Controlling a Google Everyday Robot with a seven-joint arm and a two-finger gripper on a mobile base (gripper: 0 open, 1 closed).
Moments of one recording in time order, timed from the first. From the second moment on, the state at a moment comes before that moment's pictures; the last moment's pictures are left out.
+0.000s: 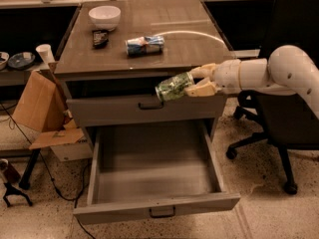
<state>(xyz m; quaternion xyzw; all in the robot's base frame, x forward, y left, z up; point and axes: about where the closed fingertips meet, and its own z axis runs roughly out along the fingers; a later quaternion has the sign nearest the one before) 0.678 -0.122 0.804 -0.52 0.65 0.23 0.50</state>
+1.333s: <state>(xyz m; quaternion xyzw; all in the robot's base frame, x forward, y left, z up) 0.750 -0.159 0.893 -0.49 0.64 0.13 0.58</state>
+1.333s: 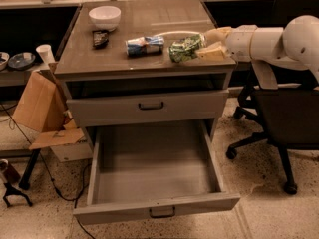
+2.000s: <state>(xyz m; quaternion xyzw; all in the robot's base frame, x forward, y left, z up) 0.793 -0.180 0.881 -0.42 0.67 0.10 0.60</state>
